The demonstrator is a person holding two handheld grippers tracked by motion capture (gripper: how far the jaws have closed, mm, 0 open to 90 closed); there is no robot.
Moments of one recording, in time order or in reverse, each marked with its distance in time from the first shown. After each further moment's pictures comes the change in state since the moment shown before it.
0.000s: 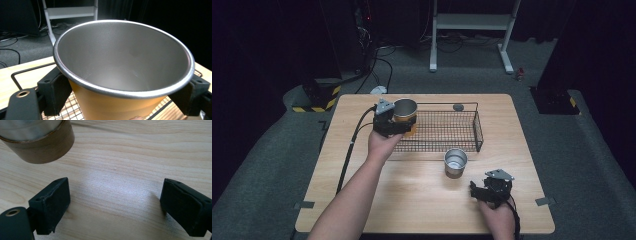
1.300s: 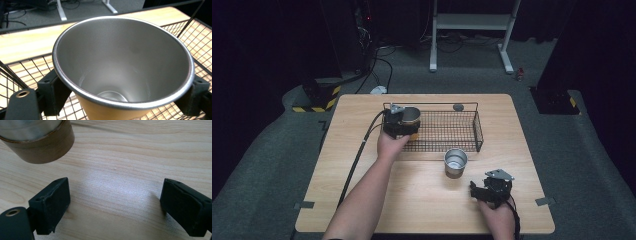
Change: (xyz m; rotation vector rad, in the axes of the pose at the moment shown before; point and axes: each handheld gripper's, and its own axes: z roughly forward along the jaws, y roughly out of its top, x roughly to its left) left arm 0.008 -0.031 0.058 0.190 0.090 -0.043; right arm 0.000 0.000 0.000 0.000 0.000 -0.002
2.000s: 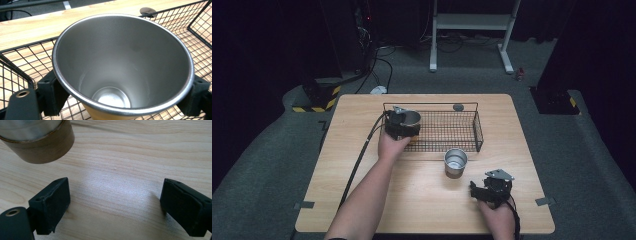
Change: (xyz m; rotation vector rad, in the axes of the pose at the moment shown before) left arm -0.001 -0.004 0.011 0.092 0.047 0.017; right arm 0.000 0.000 0.000 0.000 0.000 0.000
